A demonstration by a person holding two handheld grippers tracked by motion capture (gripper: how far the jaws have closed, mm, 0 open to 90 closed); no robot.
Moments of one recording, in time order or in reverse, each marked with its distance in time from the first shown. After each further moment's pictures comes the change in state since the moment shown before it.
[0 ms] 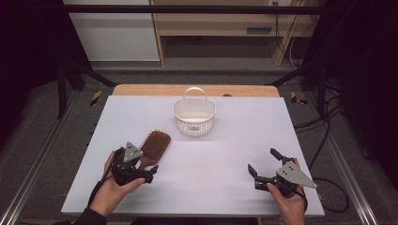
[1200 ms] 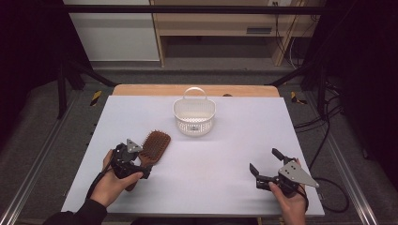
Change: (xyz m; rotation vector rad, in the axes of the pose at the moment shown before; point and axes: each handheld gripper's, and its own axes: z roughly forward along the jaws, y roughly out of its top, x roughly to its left) left arm 0.018 0.002 0.016 0.209 0.055 -0.023; right arm -0.005 -0.002 -0.001 0.001 -0.008 0.037
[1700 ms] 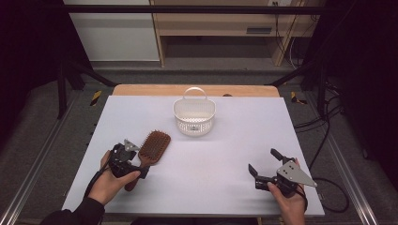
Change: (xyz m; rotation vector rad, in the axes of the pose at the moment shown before) left arm 0.011 -0.005 0.005 0.035 -0.012 -0.031; right arm 0.002 0.000 0.002 0.014 0.010 -0.016
